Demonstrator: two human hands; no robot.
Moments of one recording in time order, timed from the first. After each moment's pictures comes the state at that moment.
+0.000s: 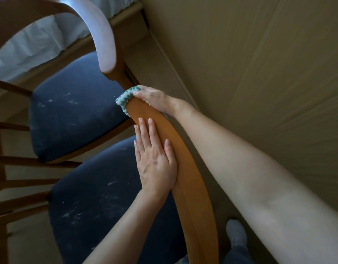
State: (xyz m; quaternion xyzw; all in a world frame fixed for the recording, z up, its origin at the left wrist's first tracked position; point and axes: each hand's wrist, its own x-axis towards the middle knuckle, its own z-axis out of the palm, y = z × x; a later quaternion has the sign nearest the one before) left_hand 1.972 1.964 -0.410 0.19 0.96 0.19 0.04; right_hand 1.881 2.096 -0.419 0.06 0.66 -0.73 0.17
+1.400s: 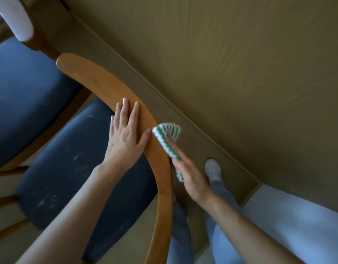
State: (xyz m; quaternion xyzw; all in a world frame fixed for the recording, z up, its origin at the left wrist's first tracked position) left_hand 2.053 1.902 -0.371 0.47 0.85 0.10 0.22; right_hand 2.230 1.939 -0.399 0.30 0.53 -0.79 -0.10
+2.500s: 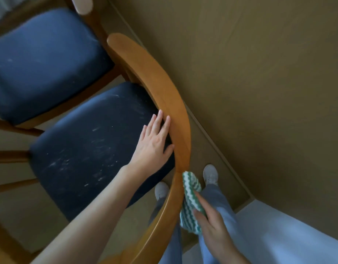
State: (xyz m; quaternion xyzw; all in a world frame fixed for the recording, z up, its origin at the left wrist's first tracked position) left_hand 2.089 1.845 -0.356 0.45 0.83 0.11 0.29; right_hand 2.313 1.850 -0.364 0.44 0.51 -0.74 0.01
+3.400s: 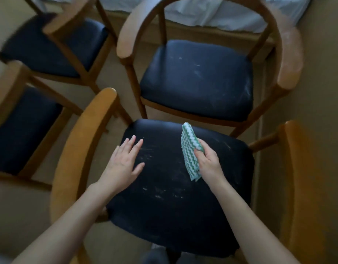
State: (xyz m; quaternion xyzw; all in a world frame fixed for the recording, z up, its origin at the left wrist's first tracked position) left_hand 1.964 1.584 -0.377 0.04 0.97 0.15 0.18; right_hand 1.946 1.811 -0.386 0.13 0.73 -0.65 0.17
